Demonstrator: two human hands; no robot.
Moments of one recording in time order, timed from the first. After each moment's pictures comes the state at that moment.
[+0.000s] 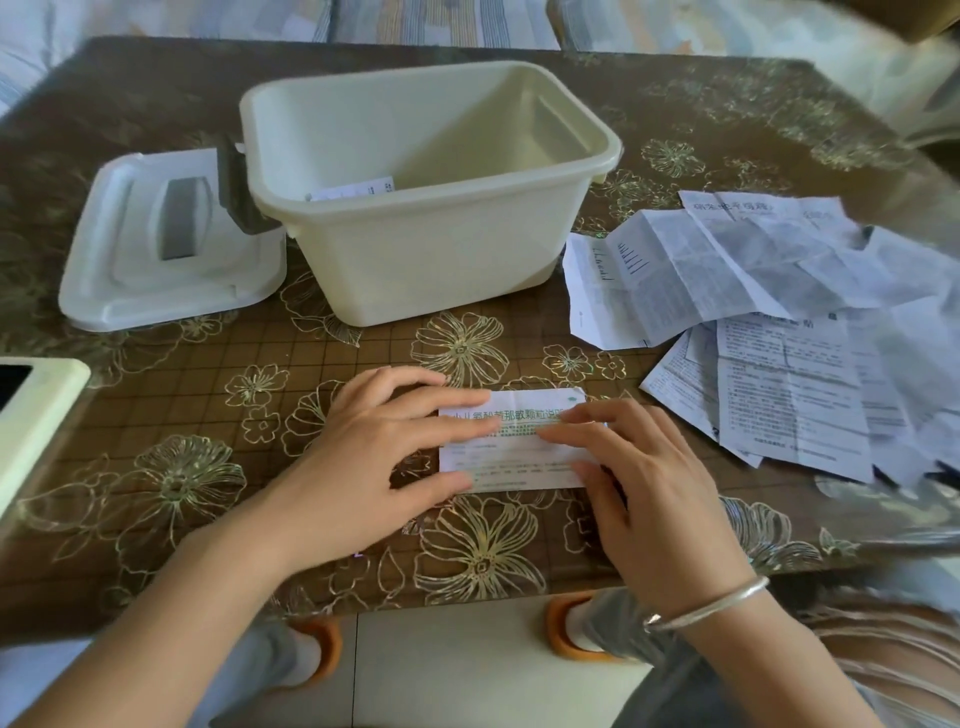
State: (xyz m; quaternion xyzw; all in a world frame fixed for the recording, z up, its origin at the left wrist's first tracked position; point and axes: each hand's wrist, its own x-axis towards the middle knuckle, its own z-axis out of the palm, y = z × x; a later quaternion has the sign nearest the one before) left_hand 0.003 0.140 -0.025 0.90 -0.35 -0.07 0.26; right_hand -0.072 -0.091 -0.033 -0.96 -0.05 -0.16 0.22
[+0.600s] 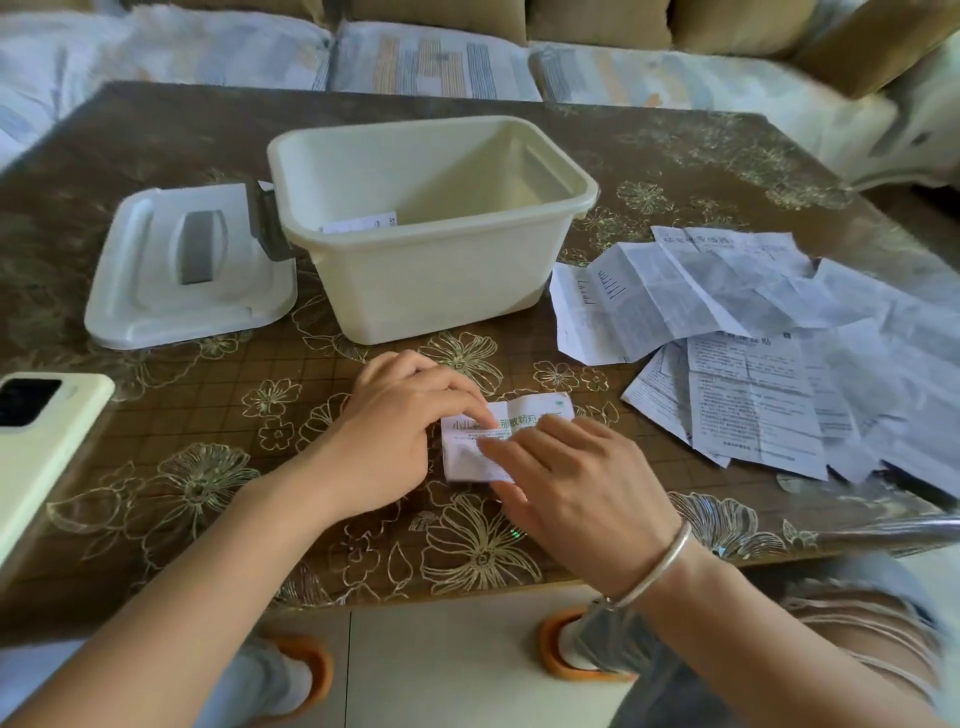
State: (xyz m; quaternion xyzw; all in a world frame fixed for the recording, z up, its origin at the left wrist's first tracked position) left_hand 0.024 0.124 -0.018 0.90 -0.36 -0.01 0.25; right_hand -0.060 -0.063 -0.014 -0.94 -0.24 -0.22 0.00
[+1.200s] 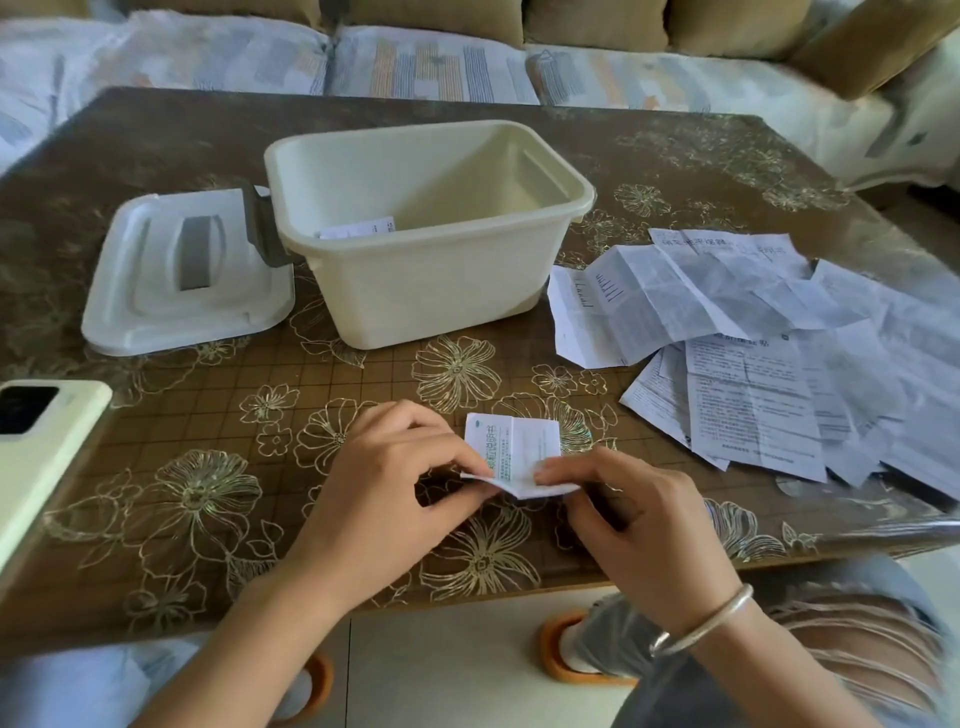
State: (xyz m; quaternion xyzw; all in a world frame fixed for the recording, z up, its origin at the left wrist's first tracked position) left_hand -0.023 0.123 -0.029 0.88 -0.30 0.11 0.36; right_hand -0.090 -0.089 -0.024 -0.92 -0.05 -0.16 0.36
